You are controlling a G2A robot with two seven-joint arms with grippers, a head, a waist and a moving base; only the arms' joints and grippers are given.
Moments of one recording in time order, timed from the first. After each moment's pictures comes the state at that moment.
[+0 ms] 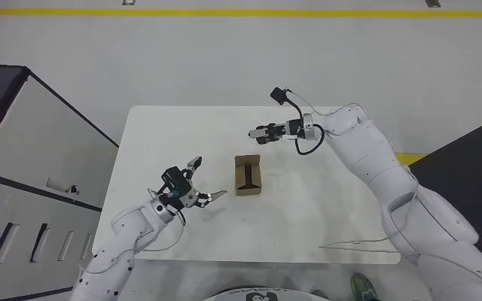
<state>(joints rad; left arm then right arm) 1.71 -1.07 -1.36 -1.76 1.52 -0.53 0.36 -0.56 -1.27 0.67 -0.71 0.36 -0.60 1.16</state>
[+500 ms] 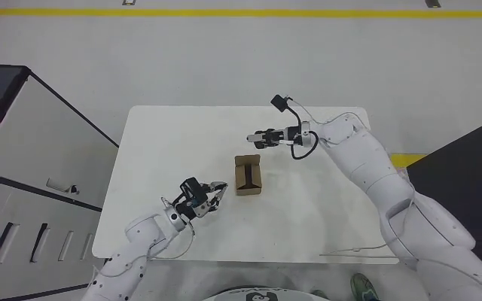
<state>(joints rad) 1.69 -1.08 -1.22 -1.69 1.60 -0.46 0.33 -0.63 -1.27 0.67 -0.72 0.30 -0.55 1.05</state>
